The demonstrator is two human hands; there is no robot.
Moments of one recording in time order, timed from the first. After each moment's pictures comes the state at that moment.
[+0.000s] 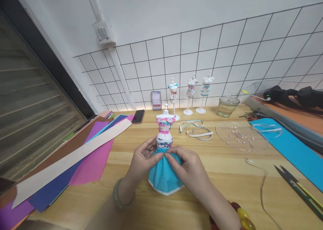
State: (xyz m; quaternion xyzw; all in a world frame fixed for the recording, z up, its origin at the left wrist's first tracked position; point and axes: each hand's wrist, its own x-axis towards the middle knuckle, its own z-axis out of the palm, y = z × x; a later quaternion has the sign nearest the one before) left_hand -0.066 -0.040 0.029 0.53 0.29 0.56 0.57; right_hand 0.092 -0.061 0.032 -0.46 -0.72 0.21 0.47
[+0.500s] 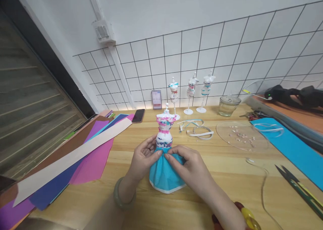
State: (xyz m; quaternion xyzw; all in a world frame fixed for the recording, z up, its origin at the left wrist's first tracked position) left_hand -0.066 -0.035 0.023 0.54 0.28 0.56 0.56; right_hand 0.095 -0.063 0.041 -0.46 -0.73 0.26 0.44
